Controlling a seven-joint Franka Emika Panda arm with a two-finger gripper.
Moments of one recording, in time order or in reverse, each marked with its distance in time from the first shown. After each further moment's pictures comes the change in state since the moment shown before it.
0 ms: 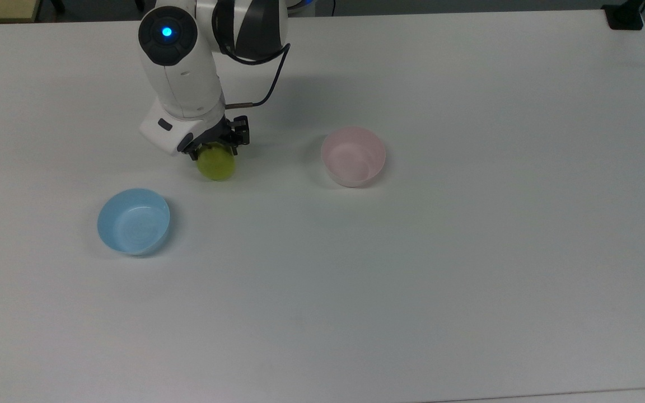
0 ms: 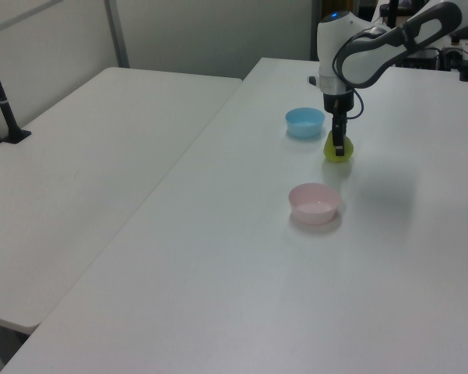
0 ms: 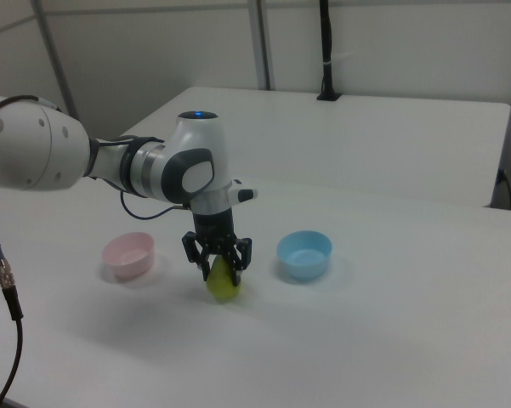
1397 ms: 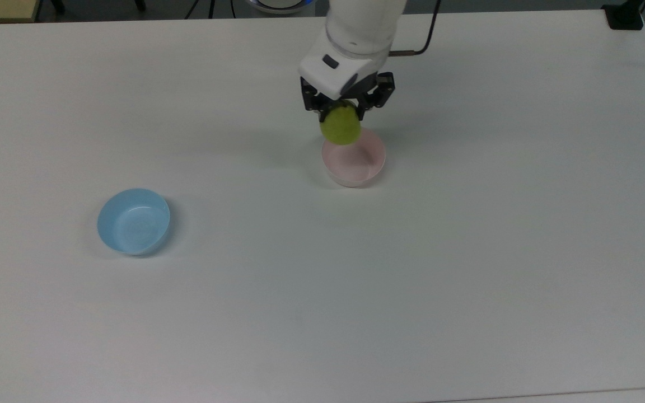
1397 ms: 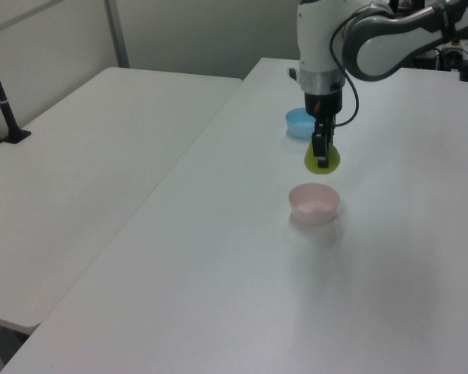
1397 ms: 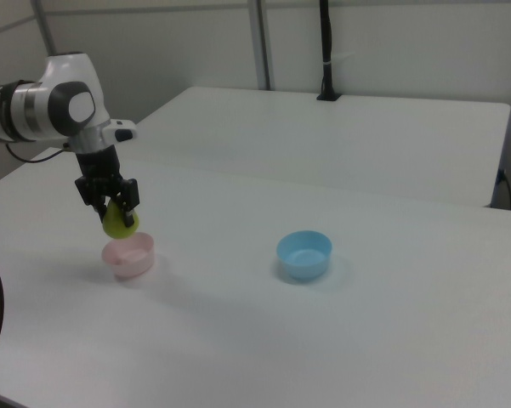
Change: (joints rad) arm 0.374 -0.125 0.023 0.091 0.003 -0.198 0.457
